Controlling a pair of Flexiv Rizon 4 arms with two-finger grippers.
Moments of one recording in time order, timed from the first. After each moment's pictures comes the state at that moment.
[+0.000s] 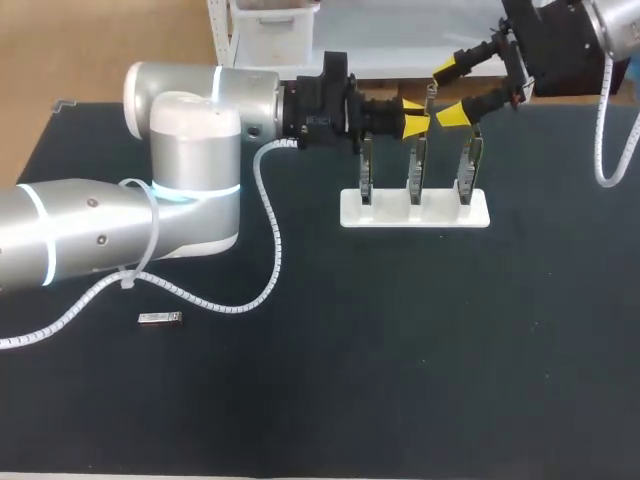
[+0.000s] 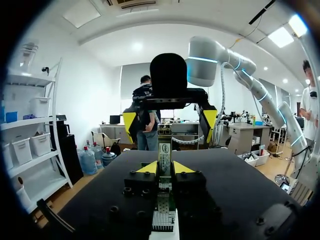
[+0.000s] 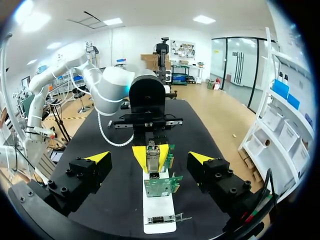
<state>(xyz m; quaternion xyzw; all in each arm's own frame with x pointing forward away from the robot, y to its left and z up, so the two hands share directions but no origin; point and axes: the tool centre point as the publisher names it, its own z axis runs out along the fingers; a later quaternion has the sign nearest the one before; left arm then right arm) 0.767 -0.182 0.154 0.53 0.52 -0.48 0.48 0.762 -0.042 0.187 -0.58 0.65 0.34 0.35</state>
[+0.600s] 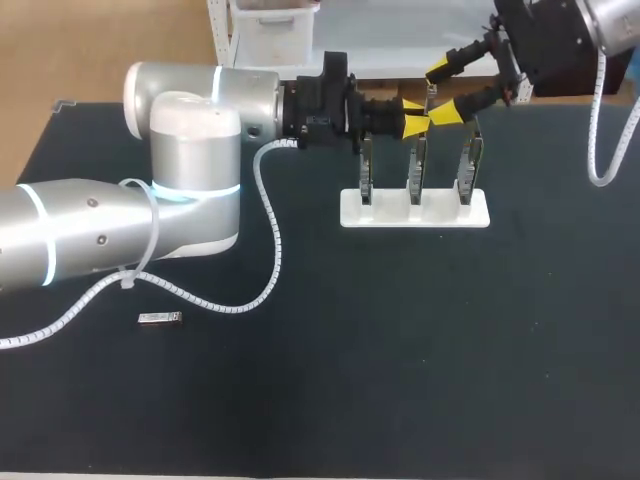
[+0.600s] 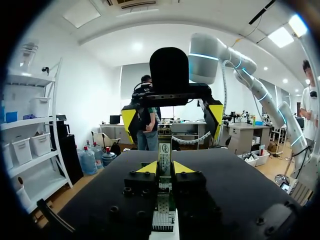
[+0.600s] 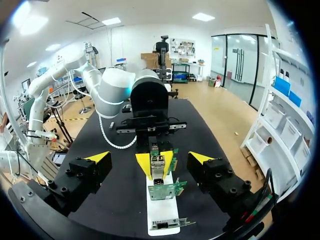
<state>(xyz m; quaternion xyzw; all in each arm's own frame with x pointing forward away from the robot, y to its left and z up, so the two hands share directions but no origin) 0.767 -0.182 0.154 0.53 0.52 -0.48 0.48 0.759 -0.031 0.192 -0.58 0.65 0.35 0.33</state>
